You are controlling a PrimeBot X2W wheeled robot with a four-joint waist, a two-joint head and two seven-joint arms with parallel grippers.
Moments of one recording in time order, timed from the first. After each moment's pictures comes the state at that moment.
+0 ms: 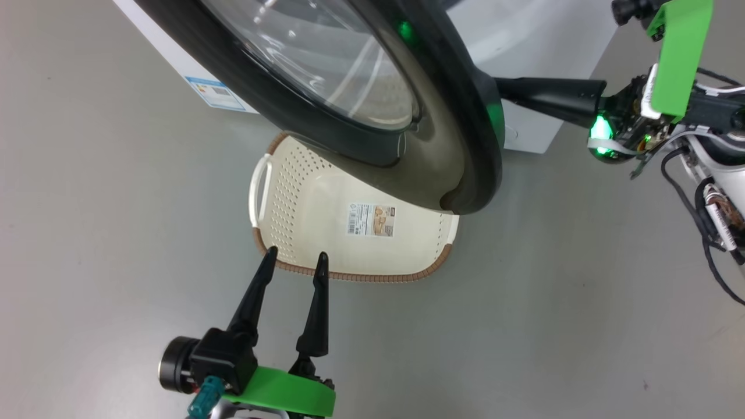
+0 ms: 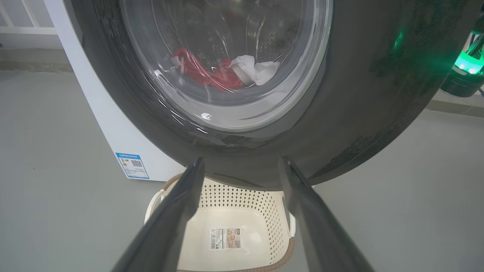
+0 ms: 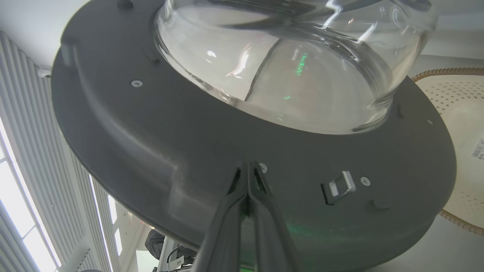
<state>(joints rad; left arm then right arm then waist) -0.20 0.04 -0.35 0.11 -0.26 0.14 -0.25 -1.00 -0.41 0.49 0.47 1.99 0.12 0.91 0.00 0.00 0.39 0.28</state>
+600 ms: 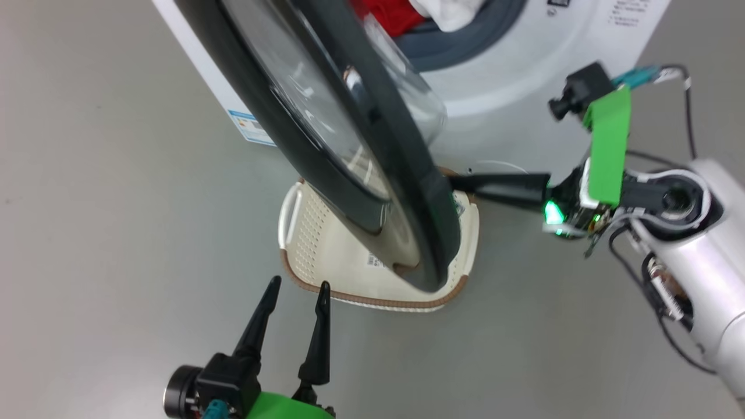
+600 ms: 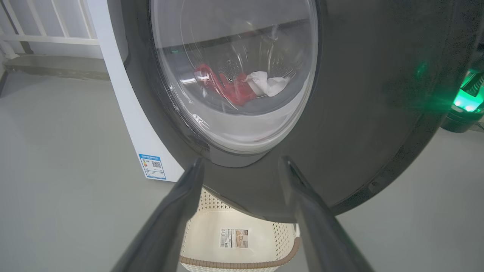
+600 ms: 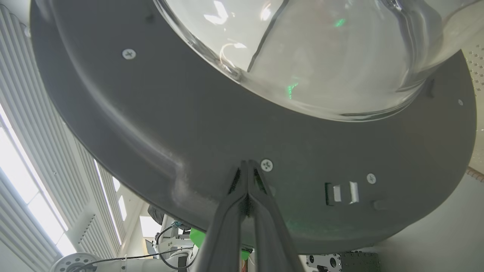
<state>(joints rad) -0.14 0.04 -0.35 0.11 -0.27 0.14 -0.25 -0.82 -0.34 0.48 0.40 1.91 0.12 0.94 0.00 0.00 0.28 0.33</state>
